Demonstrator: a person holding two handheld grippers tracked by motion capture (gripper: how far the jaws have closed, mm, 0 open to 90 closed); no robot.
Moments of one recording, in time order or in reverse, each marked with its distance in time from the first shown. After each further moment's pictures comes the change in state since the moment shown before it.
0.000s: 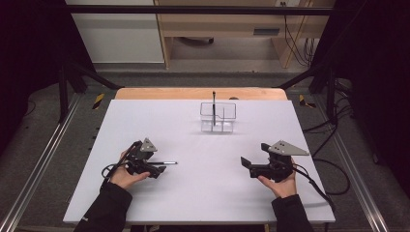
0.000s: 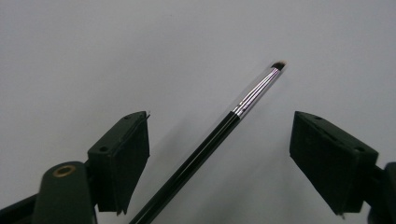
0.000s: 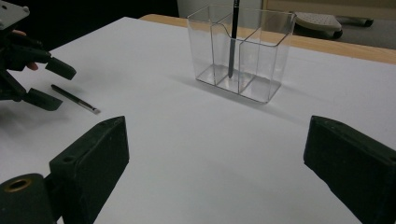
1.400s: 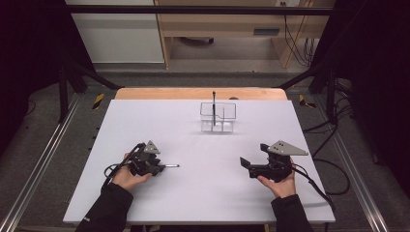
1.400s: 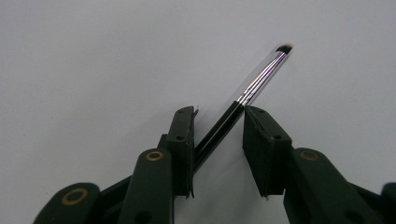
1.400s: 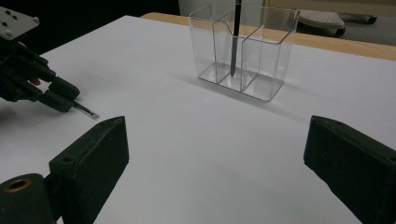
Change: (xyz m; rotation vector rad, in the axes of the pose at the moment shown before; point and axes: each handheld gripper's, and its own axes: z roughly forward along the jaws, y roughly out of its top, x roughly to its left) left arm -0.003 0.000 0.007 0.063 -0.057 0.013; right arm 0.001 -0.001 0.002 0.005 0.006 0.005
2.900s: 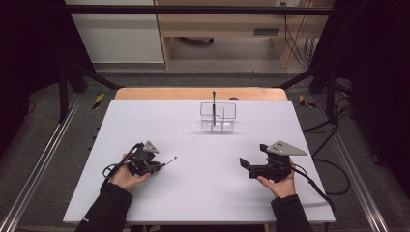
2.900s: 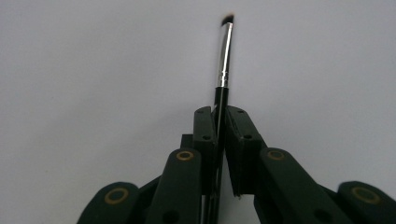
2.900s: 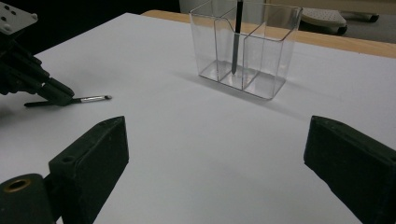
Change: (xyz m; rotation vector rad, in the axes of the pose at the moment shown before) left arm 0.001 0.000 -0.004 0.039 -0.008 -0.051; right arm 0.000 -0.001 0.001 0.009 0.003 -0.003
